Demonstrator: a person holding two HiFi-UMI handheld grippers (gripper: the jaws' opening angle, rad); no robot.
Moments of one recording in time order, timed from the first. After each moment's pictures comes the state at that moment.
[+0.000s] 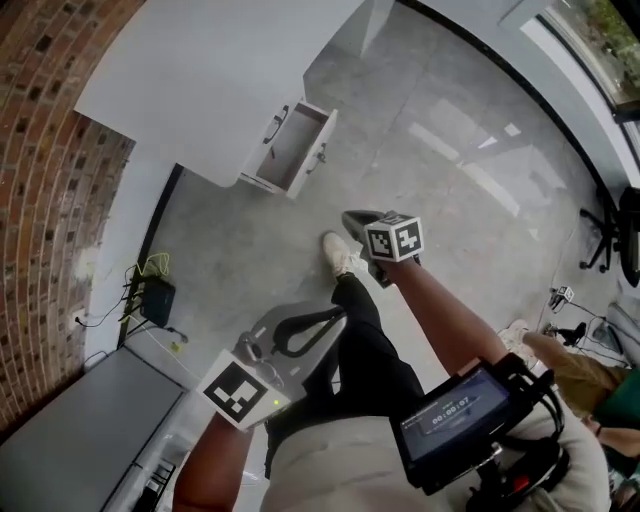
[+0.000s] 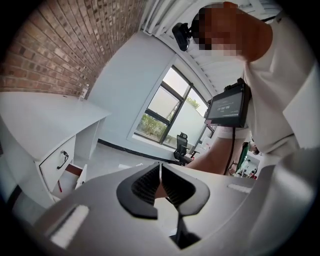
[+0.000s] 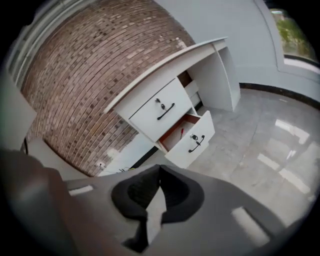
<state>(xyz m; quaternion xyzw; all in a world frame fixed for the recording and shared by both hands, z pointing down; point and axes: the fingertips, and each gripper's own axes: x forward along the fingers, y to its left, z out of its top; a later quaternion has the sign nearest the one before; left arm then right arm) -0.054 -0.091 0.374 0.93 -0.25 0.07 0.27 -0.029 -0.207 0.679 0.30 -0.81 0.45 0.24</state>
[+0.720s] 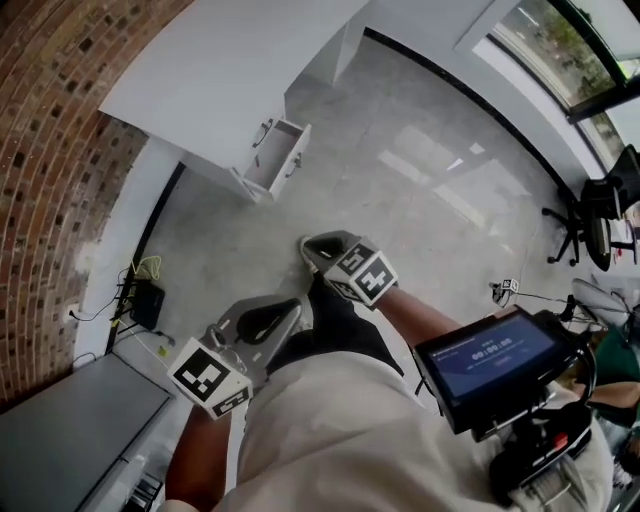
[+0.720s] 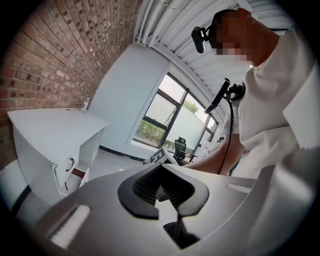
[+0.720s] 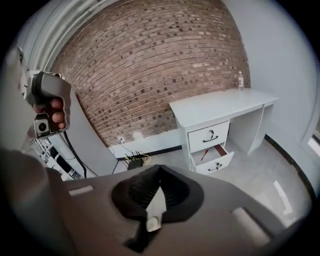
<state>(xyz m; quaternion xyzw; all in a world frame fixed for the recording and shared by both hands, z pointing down) -0.093 0.022 0.265 0.93 -0.27 0.06 0.25 -0.082 -0.054 0.450 0.20 -0.90 0.23 0.32</state>
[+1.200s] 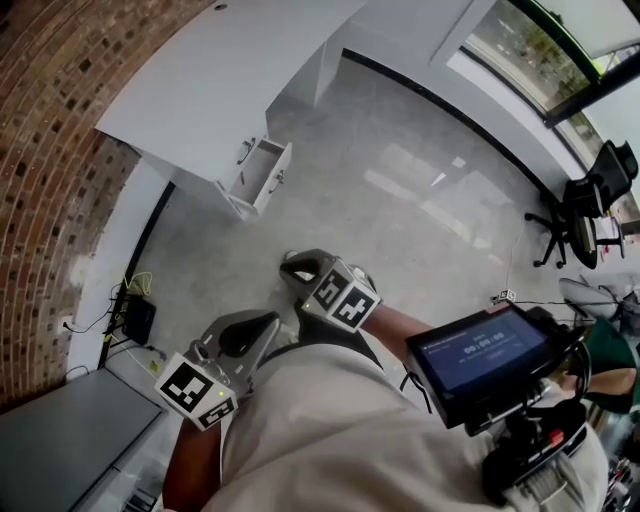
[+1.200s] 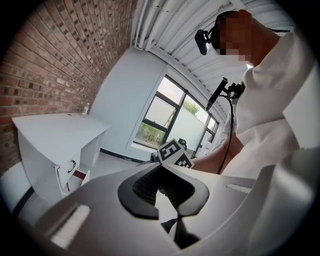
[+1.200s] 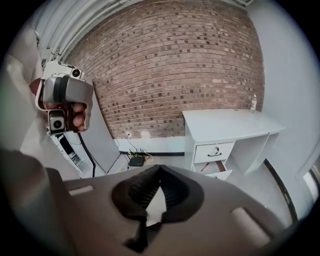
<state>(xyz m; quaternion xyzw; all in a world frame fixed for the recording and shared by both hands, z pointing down) -0.083 0.064 0.233 0.93 -0.29 0.05 0.23 -0.084 0.000 0.371 0.17 -0.92 0.13 0.33</state>
